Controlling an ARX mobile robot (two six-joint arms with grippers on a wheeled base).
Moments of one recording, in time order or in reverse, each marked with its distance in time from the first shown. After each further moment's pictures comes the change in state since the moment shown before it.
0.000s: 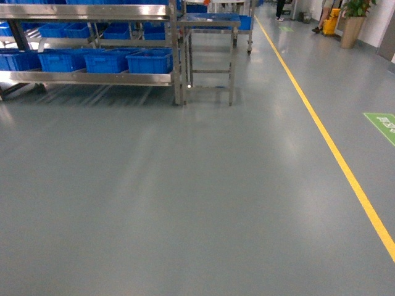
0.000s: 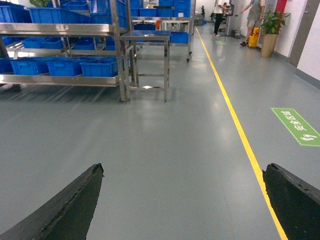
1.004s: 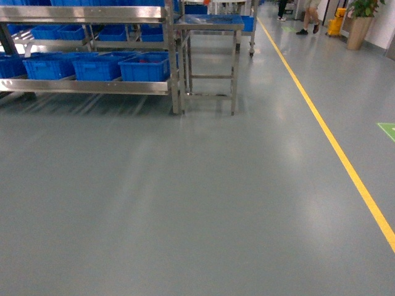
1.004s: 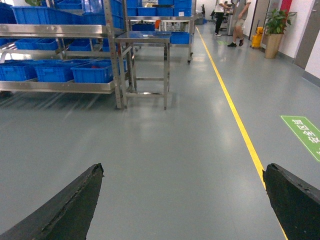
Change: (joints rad) left arm 0.000 0.002 -0.003 -0.001 0.001 0.000; right arm 0.000 0.000 0.000 -0.002 0.000 0.000
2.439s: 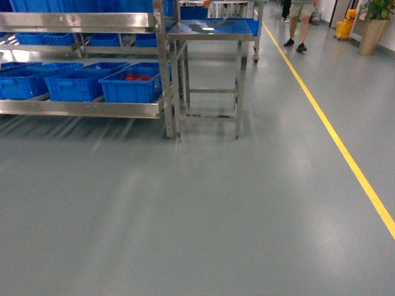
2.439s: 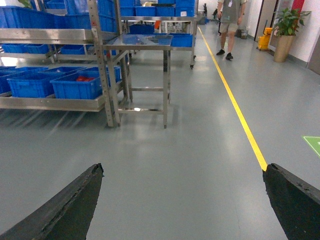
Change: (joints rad) left arm 0.000 -0.002 0.000 0.001 -0.002 0.000; right arm 0.000 0.000 0.000 0.000 0.000 0.000
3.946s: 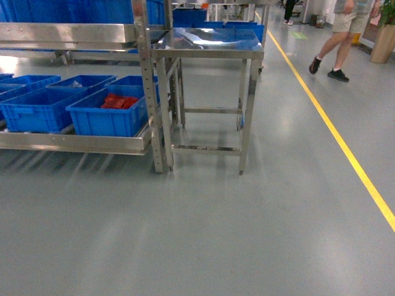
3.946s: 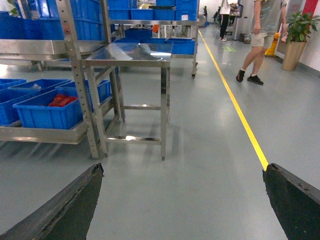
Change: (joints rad) left arm 0.000 0.002 0.000 -0.001 -0.001 0.000; right arm 0.000 0.000 0.000 0.000 0.000 0.000
